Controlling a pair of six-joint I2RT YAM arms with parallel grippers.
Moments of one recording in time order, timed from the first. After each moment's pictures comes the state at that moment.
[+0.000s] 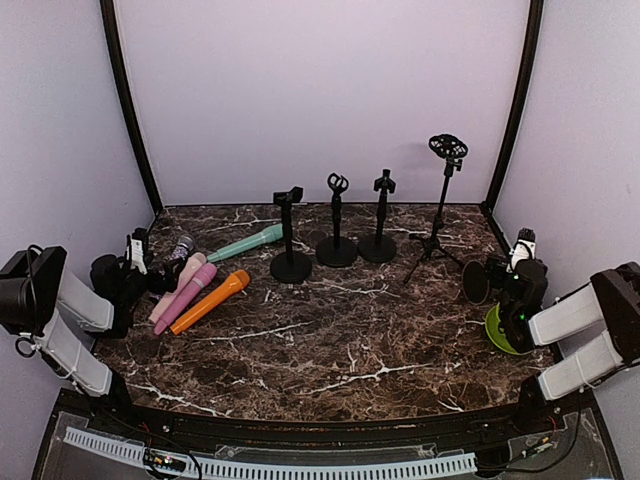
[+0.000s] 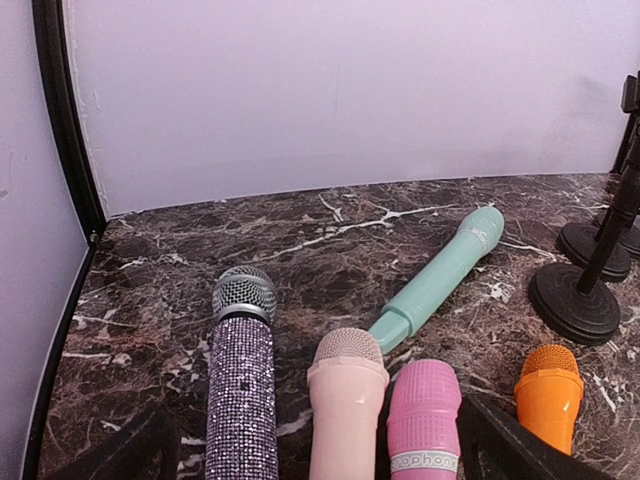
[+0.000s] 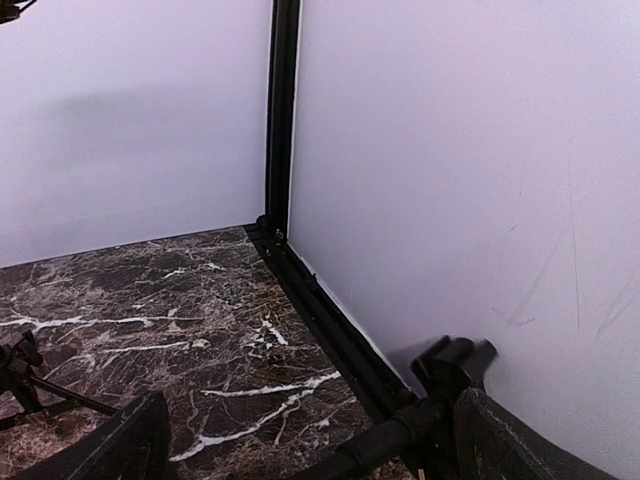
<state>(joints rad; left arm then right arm) 0.15 1.54 0.28 1.08 0.40 0.03 0.19 1.37 0.19 1.10 0.62 -0.03</state>
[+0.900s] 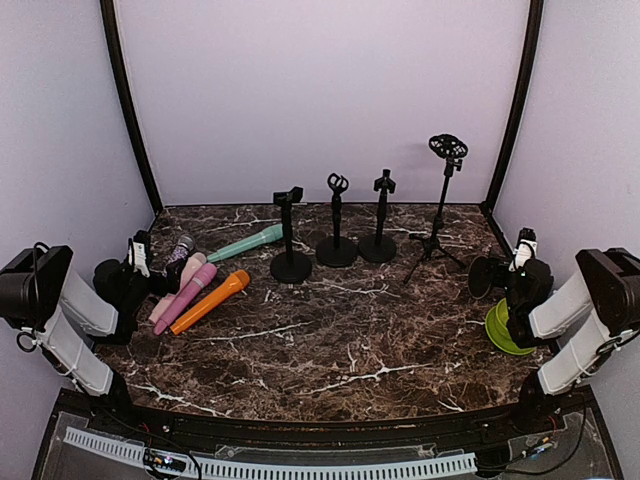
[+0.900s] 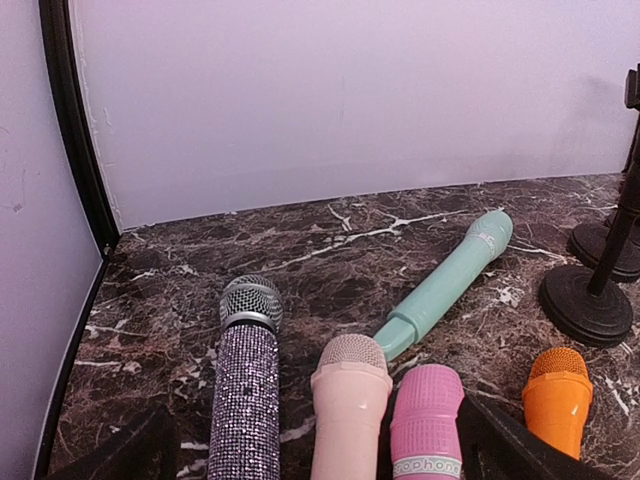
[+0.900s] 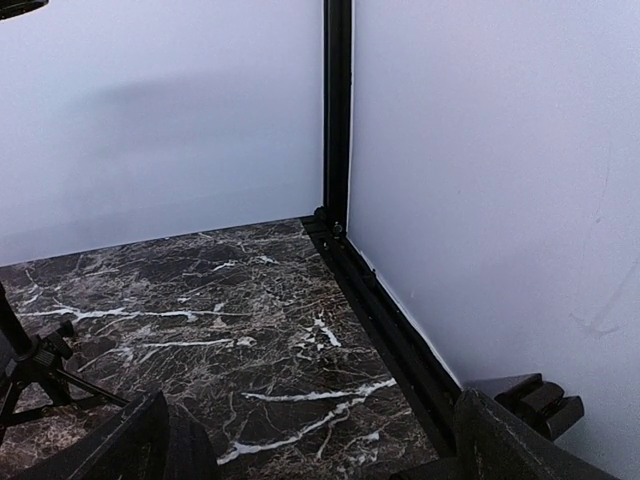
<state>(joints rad) 0.11 1.57 0.24 1.20 0.31 0.06 0.02 1.53 0.20 1.25 0.29 0.03</state>
